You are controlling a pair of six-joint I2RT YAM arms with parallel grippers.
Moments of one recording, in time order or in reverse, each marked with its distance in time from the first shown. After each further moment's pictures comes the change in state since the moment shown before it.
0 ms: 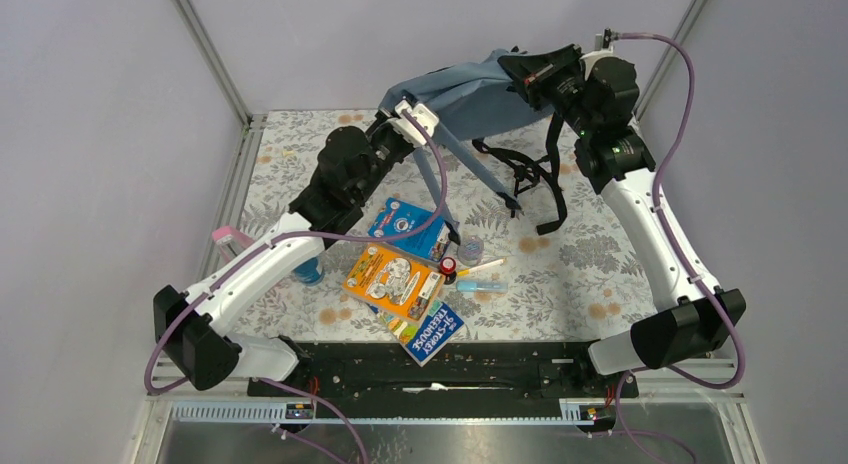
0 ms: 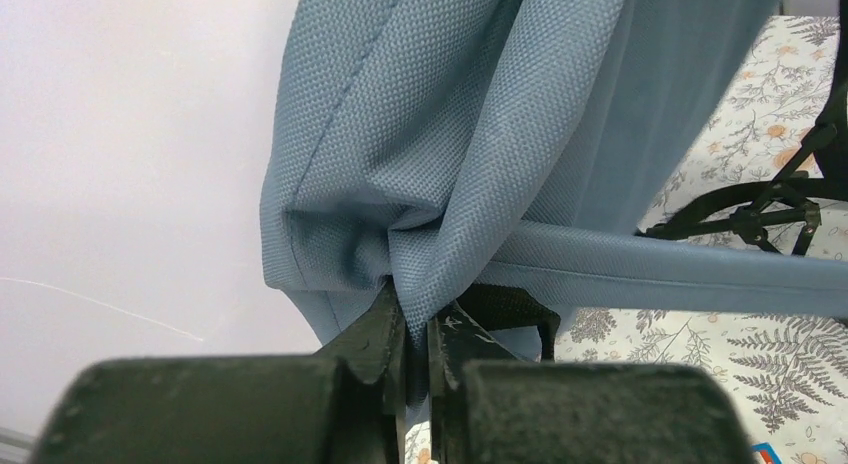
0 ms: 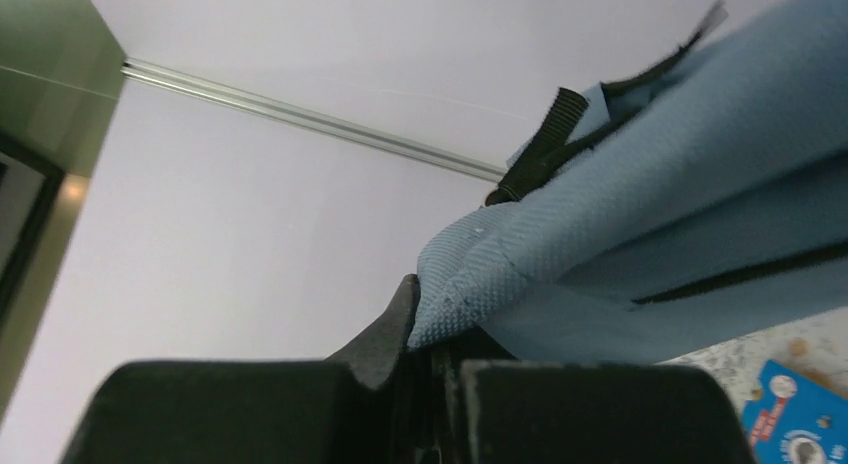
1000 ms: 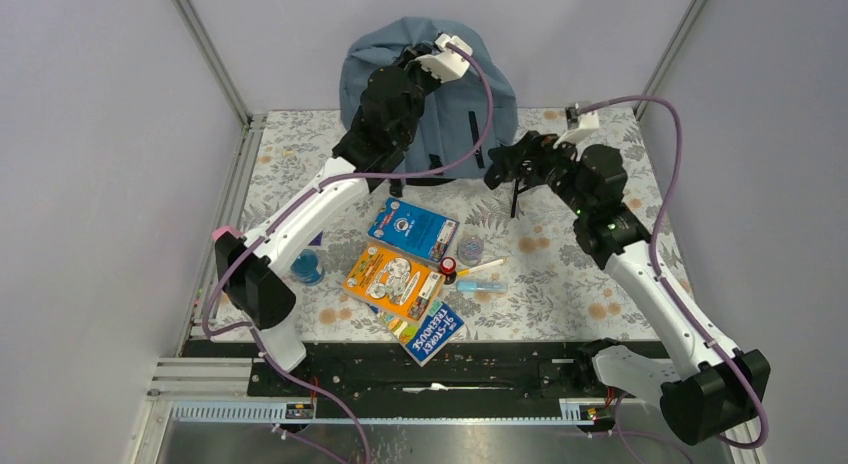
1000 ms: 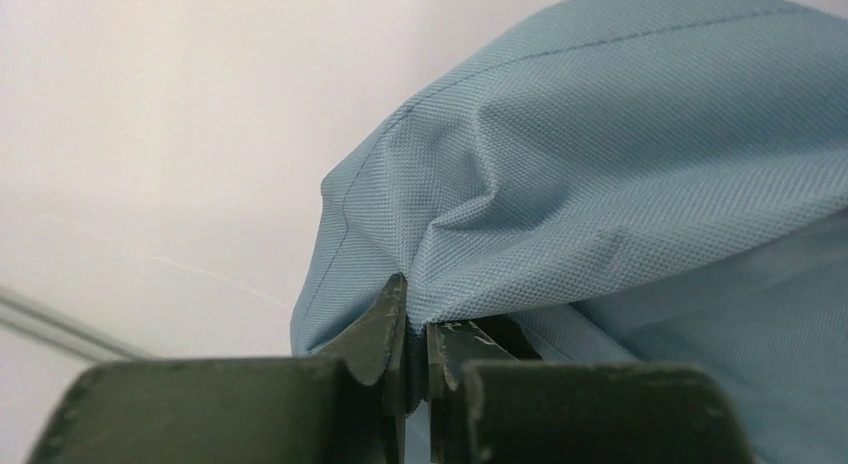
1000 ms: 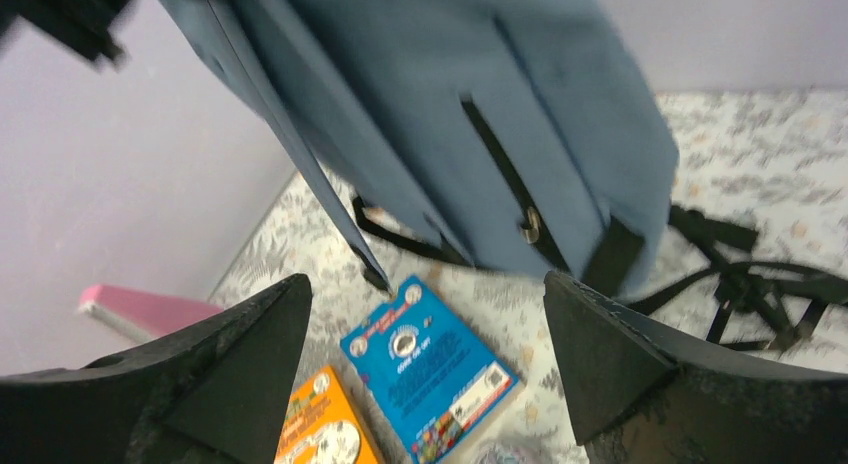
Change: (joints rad) left arm 0.011 0.382 0.532 -0.127 -0.282 0.151; right arm 0.051 -0.356 -0.566 0.100 0.033 -0.842
